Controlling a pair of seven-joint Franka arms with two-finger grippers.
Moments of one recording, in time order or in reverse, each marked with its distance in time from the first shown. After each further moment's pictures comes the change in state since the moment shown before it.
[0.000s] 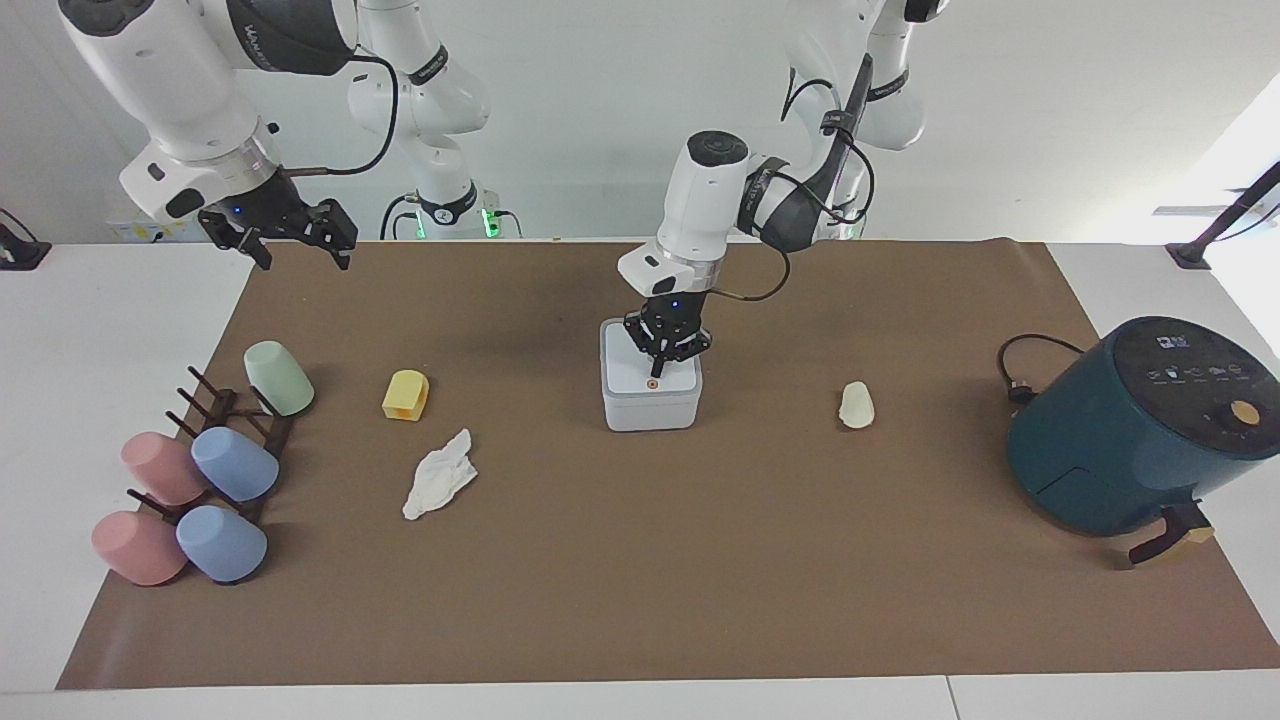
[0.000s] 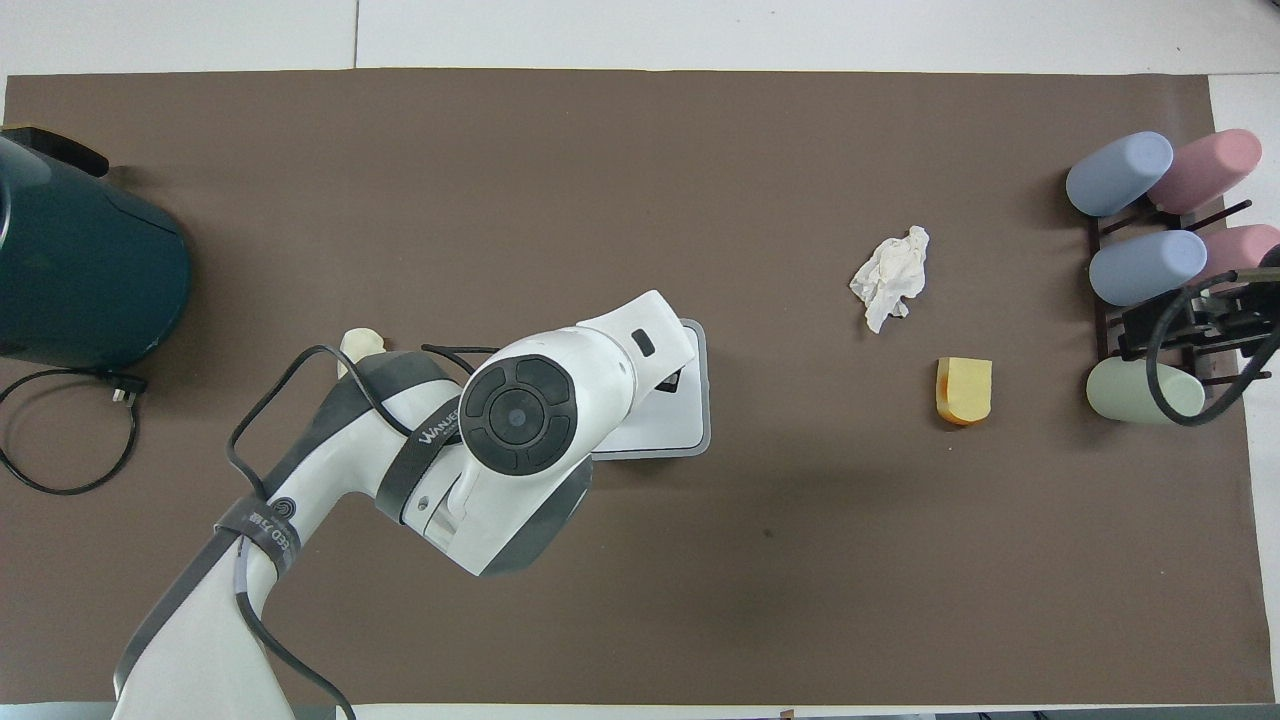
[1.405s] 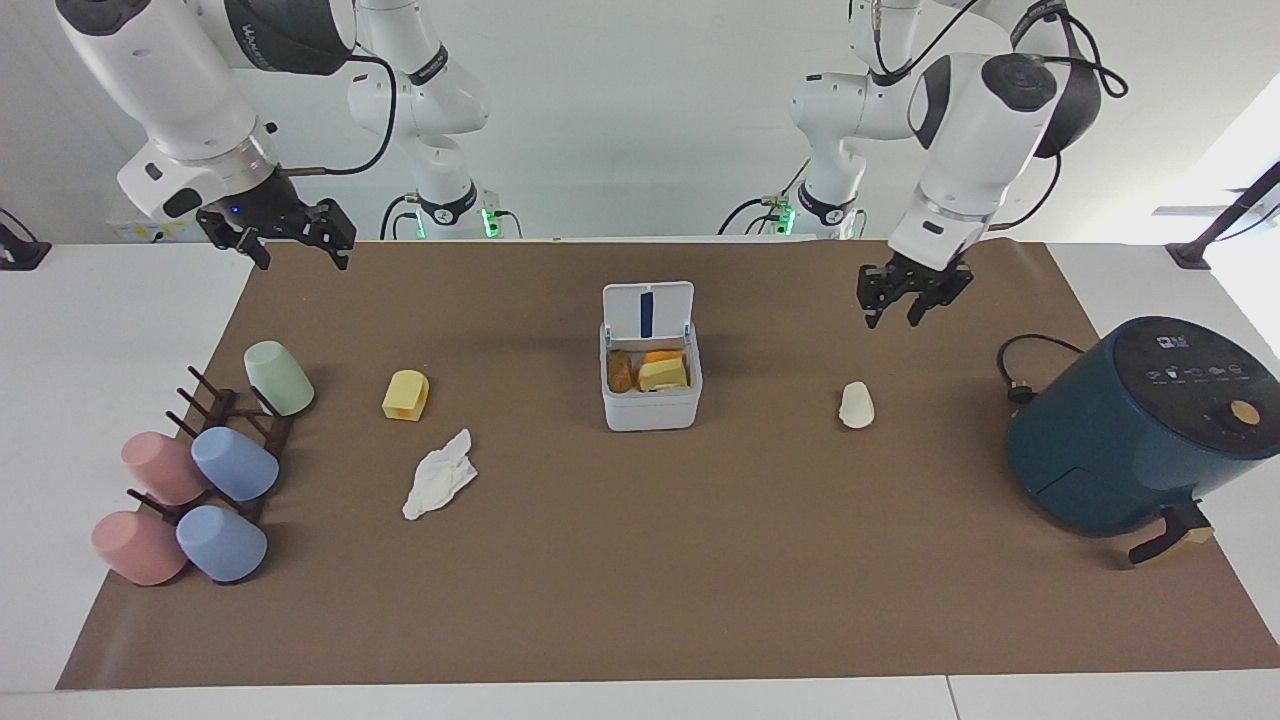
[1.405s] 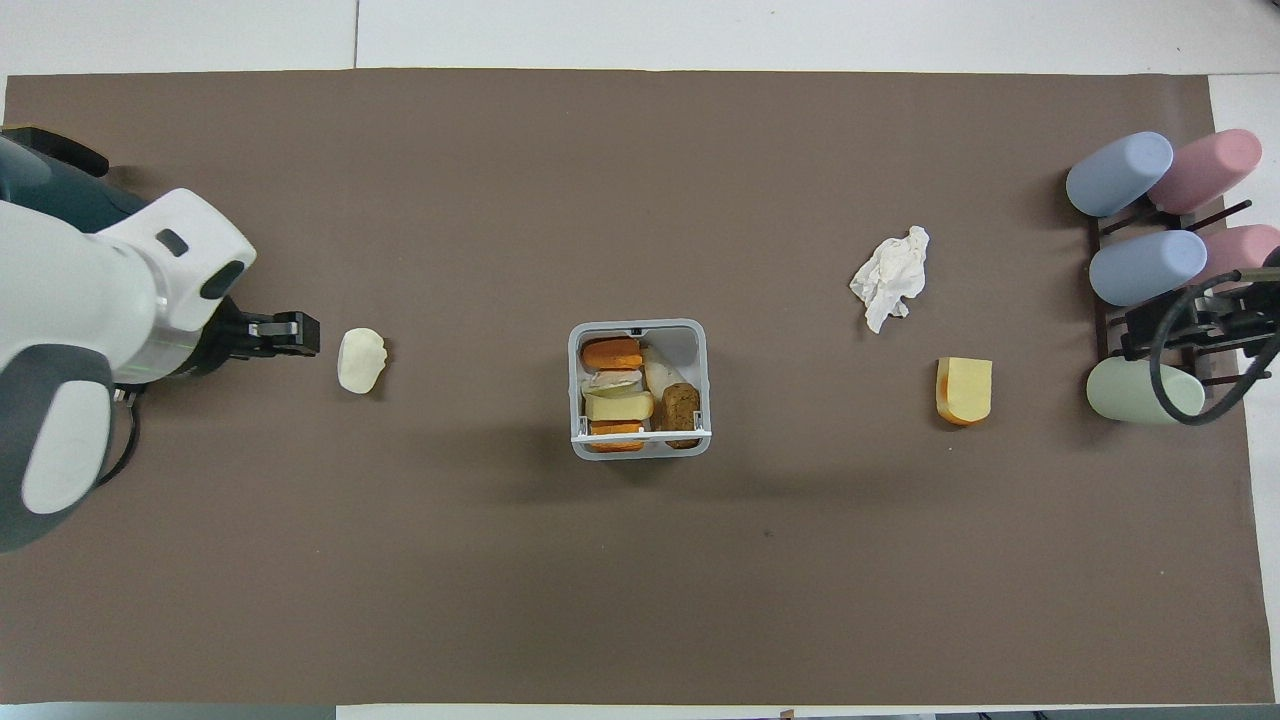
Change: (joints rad) left arm 0.498 -0.295 0.039 0.019 0.000 -0.562 0.236; right arm 0.000 0.000 -0.004 0.002 0.000 0.001 0.000
